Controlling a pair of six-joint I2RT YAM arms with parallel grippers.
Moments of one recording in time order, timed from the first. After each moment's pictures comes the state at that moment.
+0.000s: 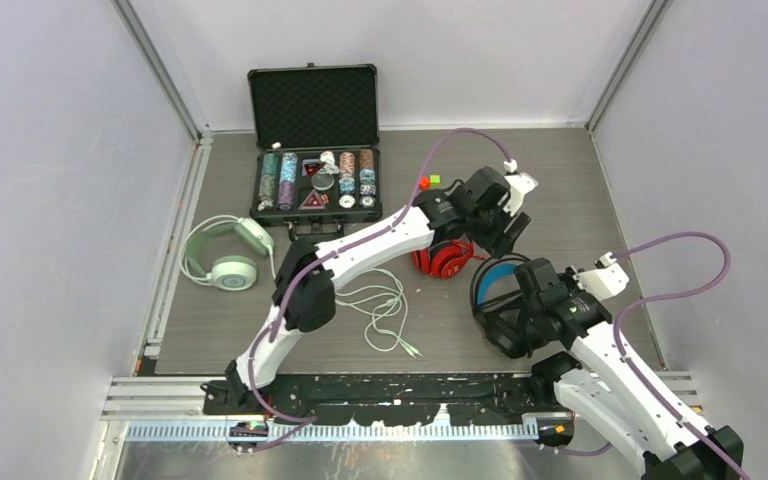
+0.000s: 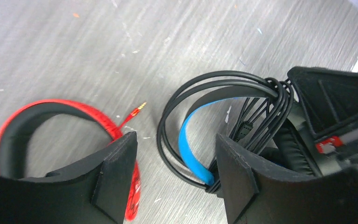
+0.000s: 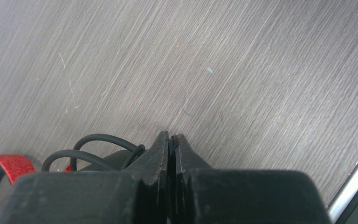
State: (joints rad) left arm -1.04 2.24 2.15 -0.60 0.12 -0.15; right arm 0.41 0.70 0.52 -0.89 0.92 1.32
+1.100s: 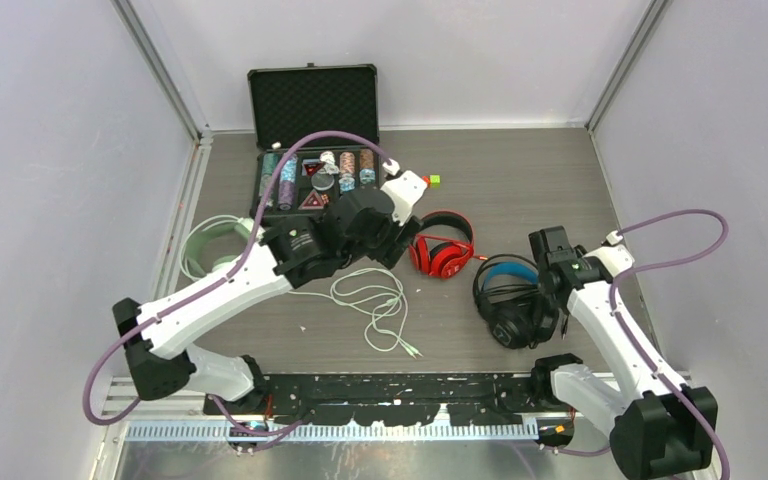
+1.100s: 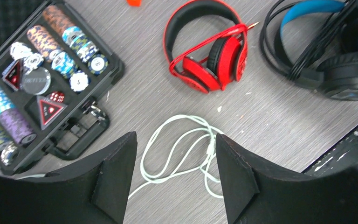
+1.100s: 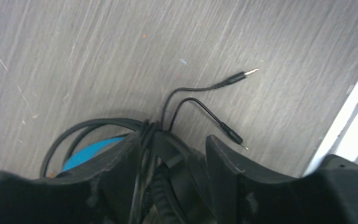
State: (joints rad) left arm -1.04 1.39 1.50 -0.73 -0.33 -0.09; right arm 0.16 0.98 0.69 -0.92 0.72 1.20
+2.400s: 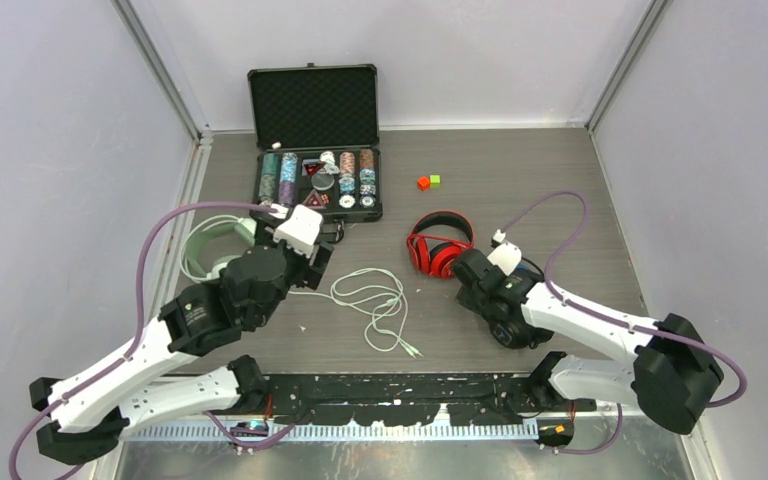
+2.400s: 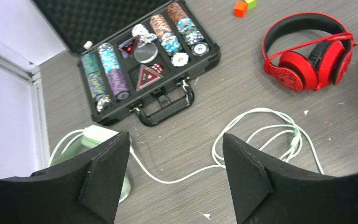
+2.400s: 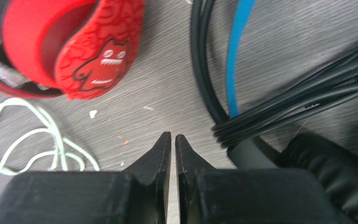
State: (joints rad) left arm -1.04 0.75 1.00 -0.61 -0.69 0.03; right arm 0.77 1.15 0.64 -0.57 0.37 1.18
